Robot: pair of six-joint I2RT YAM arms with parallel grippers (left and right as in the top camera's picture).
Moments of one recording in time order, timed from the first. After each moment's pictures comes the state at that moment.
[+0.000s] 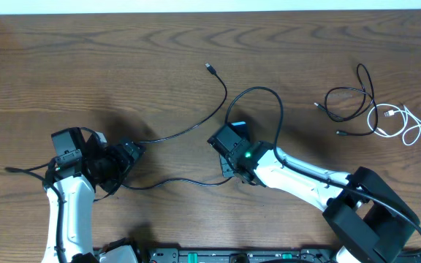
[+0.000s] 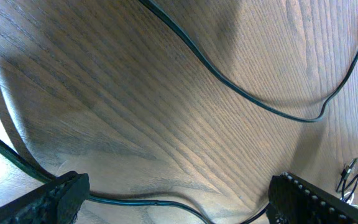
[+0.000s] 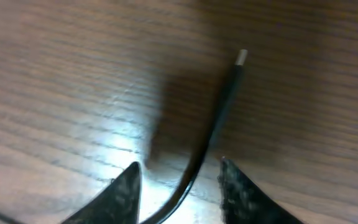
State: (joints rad) left arm 0.39 1.23 0.65 -0.69 0.50 -0.48; right arm 0.85 1.78 1.00 -0.48 0.16 0.67
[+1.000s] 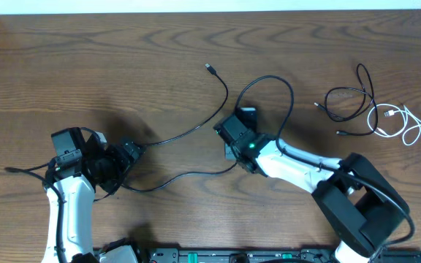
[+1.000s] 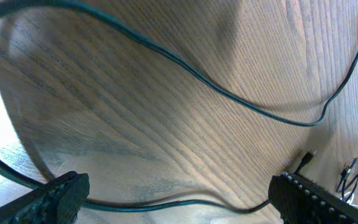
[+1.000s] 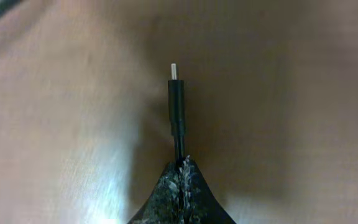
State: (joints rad) left arm 0.39 1.23 0.65 -0.69 0.50 -0.48; right arm 0.76 1.87 1.00 -0.26 0.29 0.72
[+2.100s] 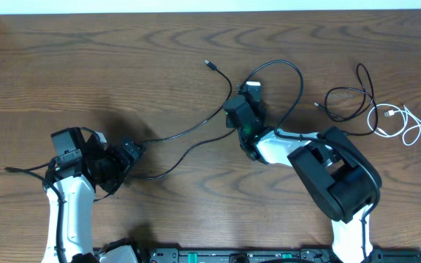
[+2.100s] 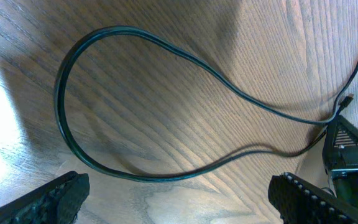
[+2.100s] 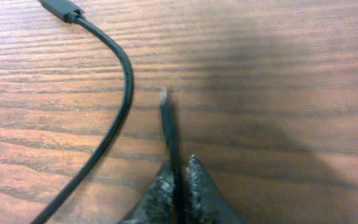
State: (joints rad) left arm 0.39 1.23 0.65 -0.70 0.50 -0.48; right arm 0.64 2.09 1.01 0.35 0.43 0.54
